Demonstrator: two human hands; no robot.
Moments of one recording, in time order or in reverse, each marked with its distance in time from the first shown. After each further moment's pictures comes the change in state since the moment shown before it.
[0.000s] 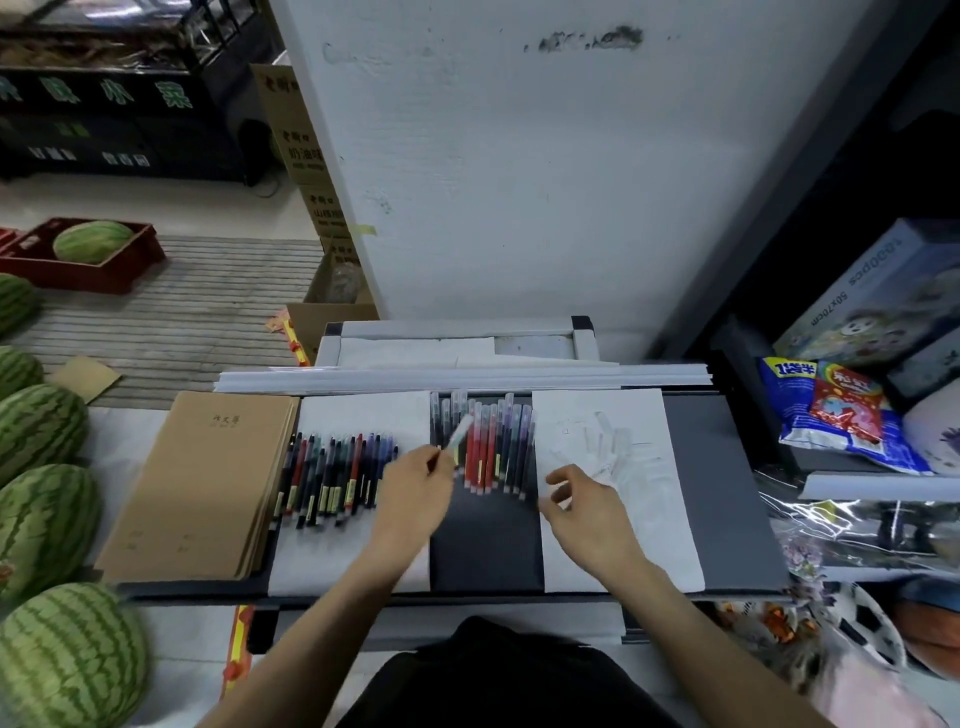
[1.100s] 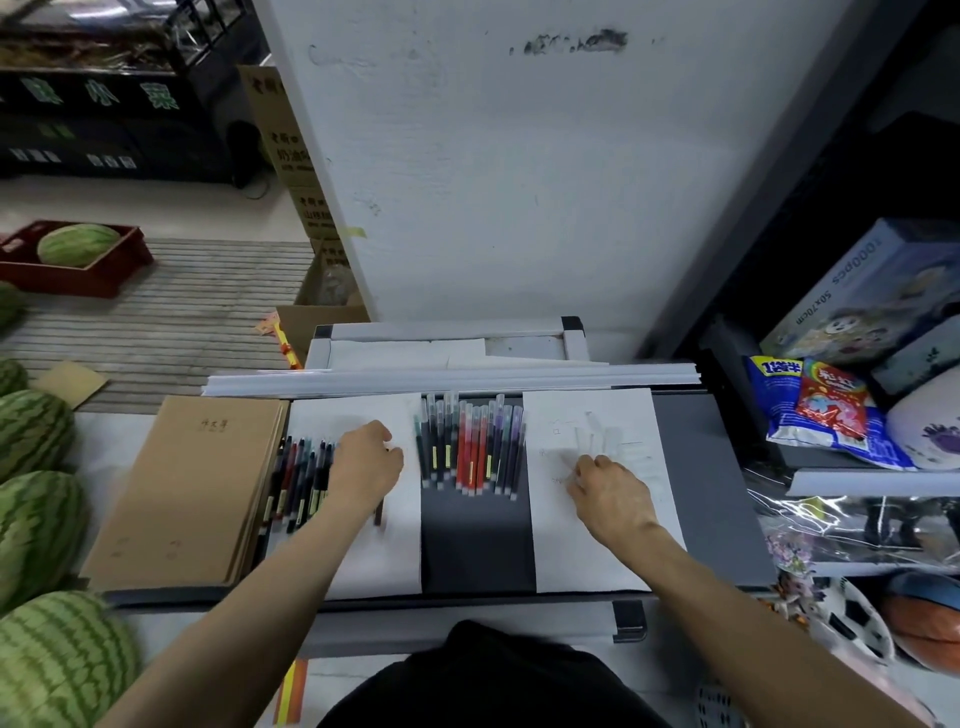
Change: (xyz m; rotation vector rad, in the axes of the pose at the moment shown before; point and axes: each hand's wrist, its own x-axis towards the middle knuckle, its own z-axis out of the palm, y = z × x) left_hand 0.071 -0.044 -0.026 0.332 0.052 -0.089; right_hand 0.047 0.041 -0.016 -0.661 0.044 -0.079
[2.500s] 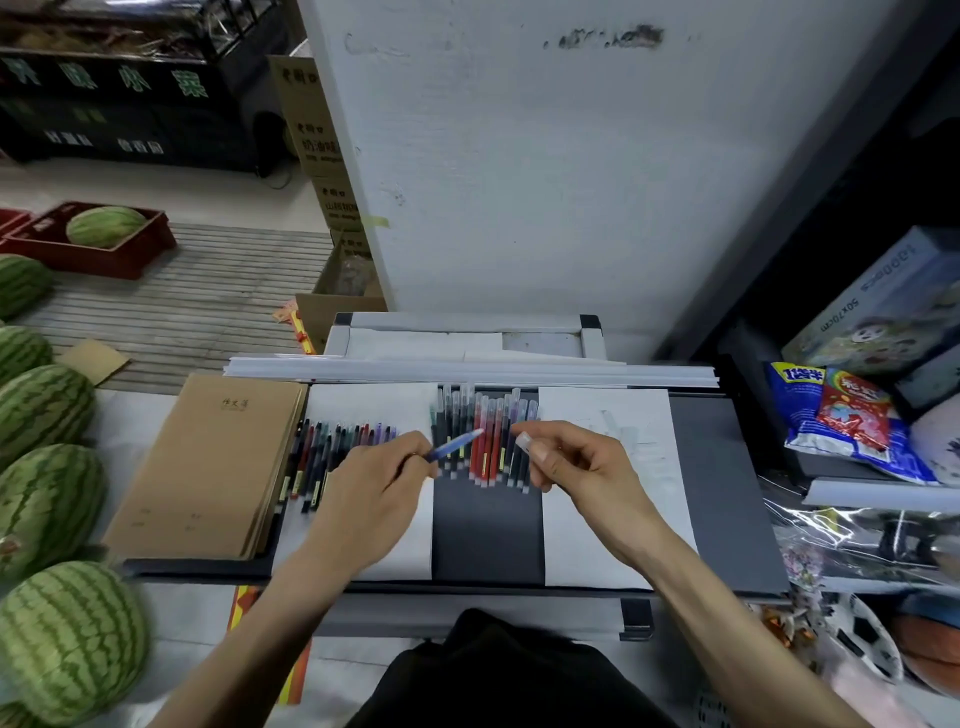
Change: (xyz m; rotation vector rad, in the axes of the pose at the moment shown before) left_hand -0.126 0.034 -0.081 -0.308 -0.049 0.415; right_hand -0.066 -0.068 -0.095 1.469 -0.105 -0.274
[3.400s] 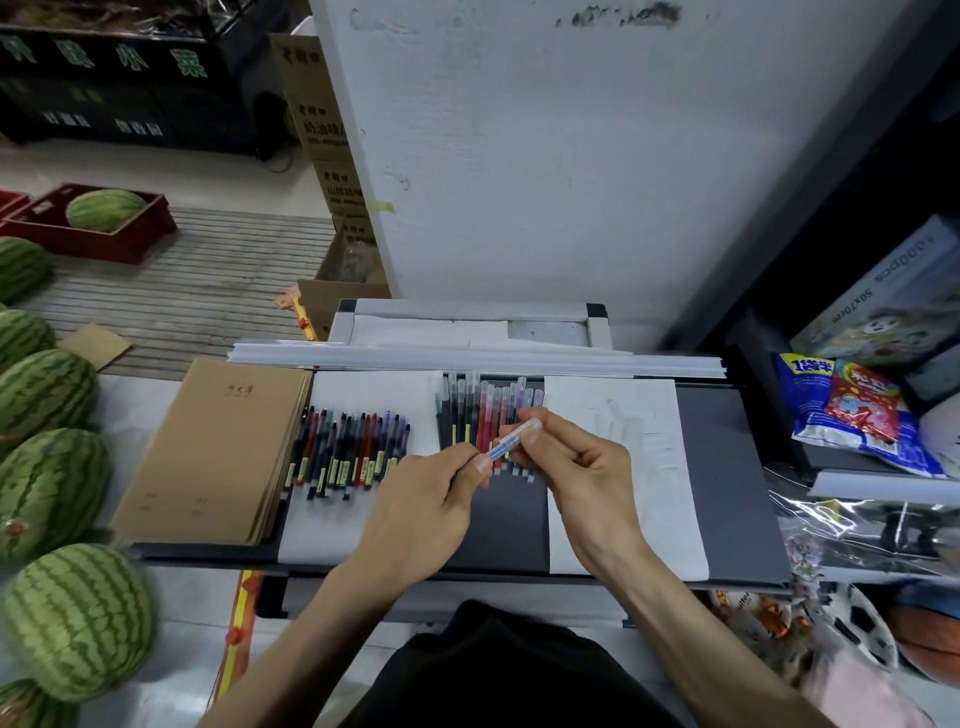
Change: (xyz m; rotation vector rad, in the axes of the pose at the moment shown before) left_hand -0.013 0.021 0.031 0.036 -0.007 0.104; right_hand -0.013 -0.005 0.042 0.291 0.195 -0.047
